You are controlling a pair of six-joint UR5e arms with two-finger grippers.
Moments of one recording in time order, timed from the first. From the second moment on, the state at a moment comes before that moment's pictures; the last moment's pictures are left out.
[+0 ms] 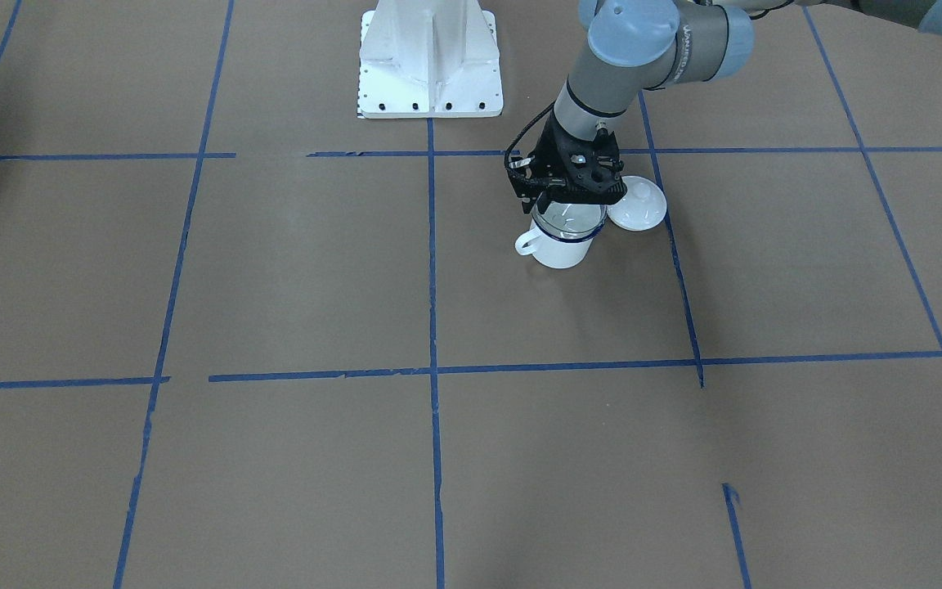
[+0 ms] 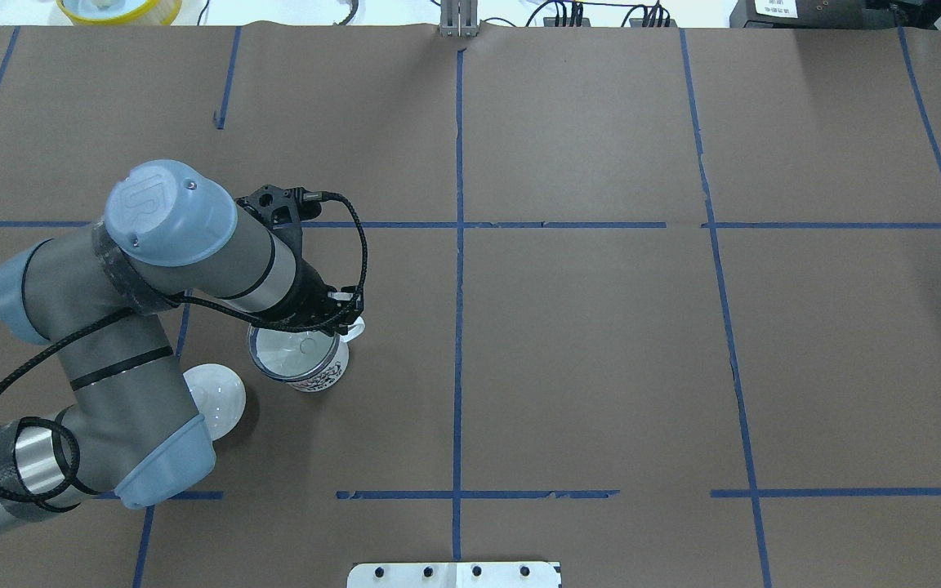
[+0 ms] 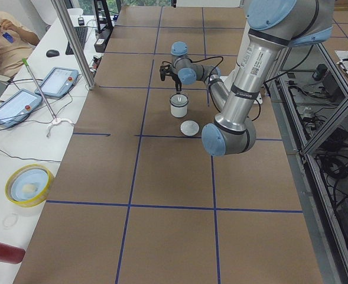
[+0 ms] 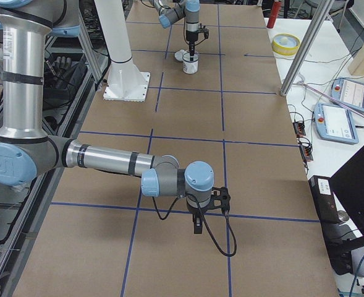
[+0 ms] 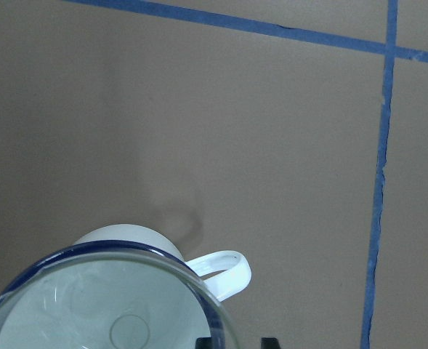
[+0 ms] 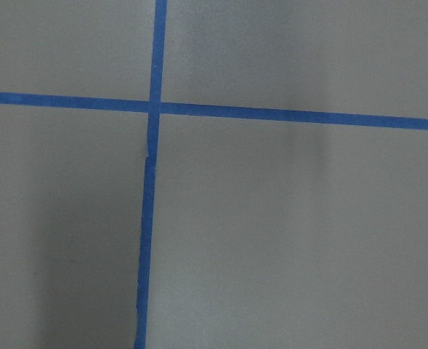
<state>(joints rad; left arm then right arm) -0.57 -2.05 -1.89 -1.71 -2.00 -1.31 1.56 -1.68 1.56 -1.39 2.29 0.01</state>
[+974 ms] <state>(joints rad) -0.70 -2.06 -2.13 -1.53 -1.96 -1.42 1.56 -1.68 1.56 -1.39 2.29 0.01</state>
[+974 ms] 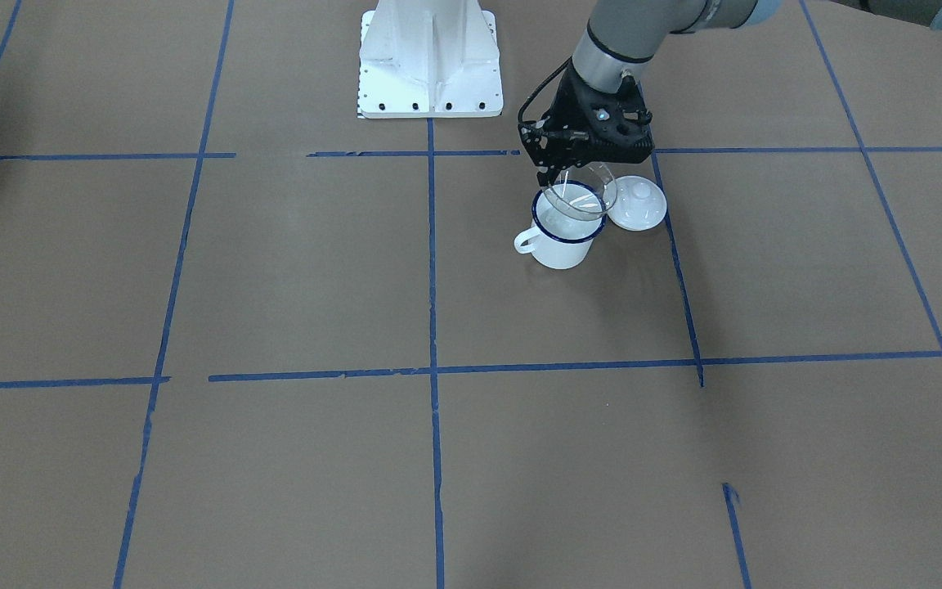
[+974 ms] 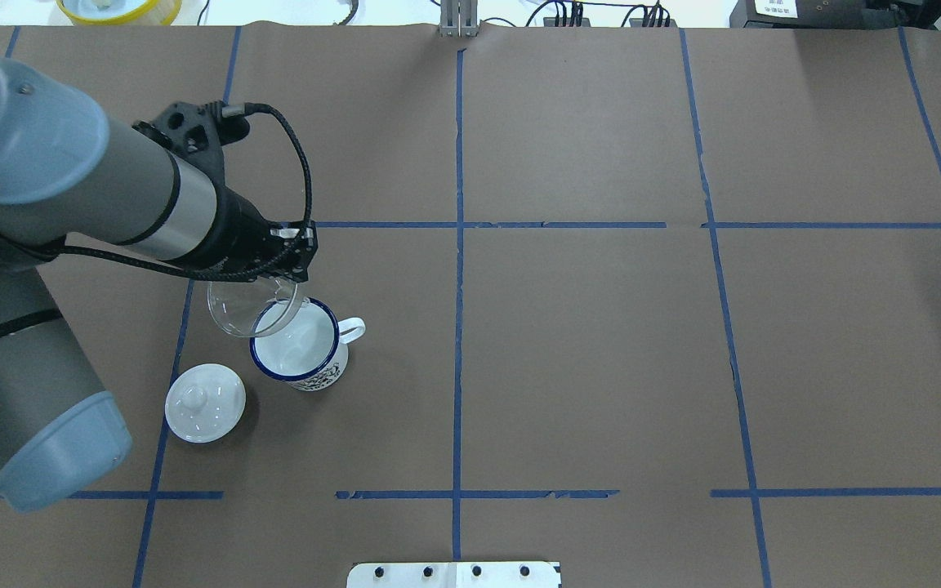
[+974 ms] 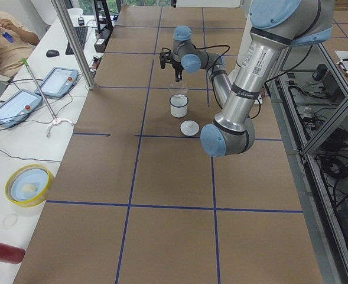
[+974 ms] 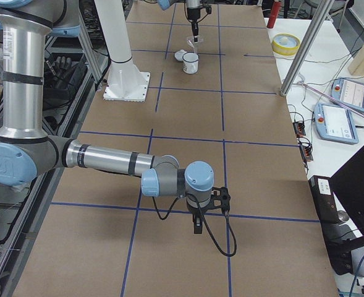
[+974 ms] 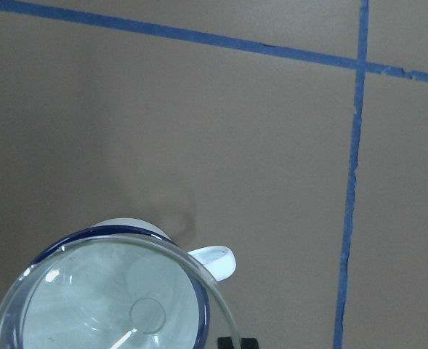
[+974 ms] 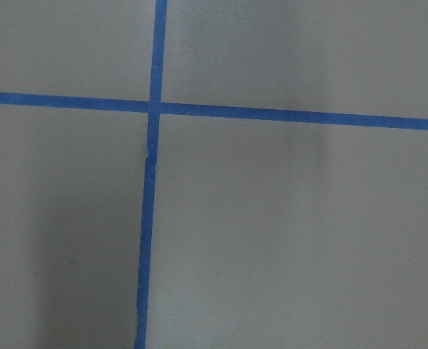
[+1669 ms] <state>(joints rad) -0.72 -2.07 -1.77 -1.98 -1.51 -1.96 1.56 -1.68 1.56 -1.39 2.29 0.01</state>
